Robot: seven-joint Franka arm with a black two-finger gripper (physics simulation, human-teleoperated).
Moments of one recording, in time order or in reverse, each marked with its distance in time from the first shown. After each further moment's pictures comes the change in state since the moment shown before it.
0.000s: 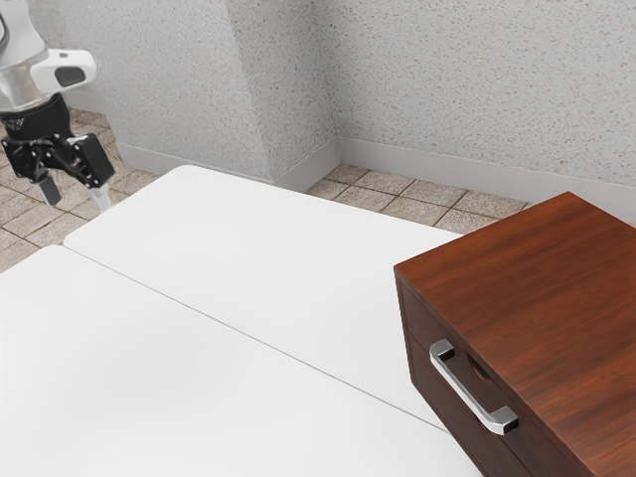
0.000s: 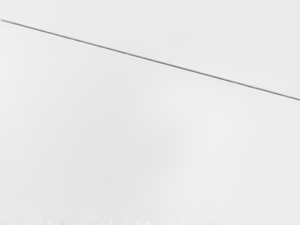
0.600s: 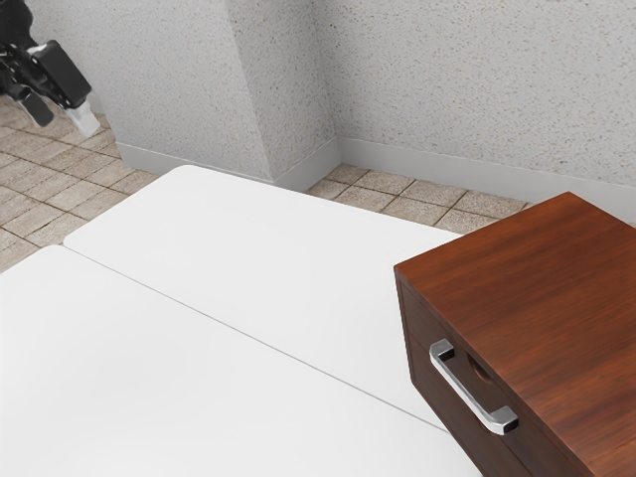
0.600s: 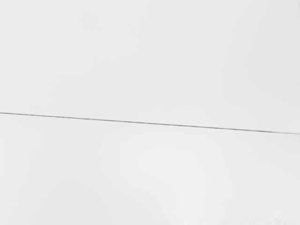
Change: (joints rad) arm -0.208 -0.080 -0.003 0.249 -0.012 -0.116 0.031
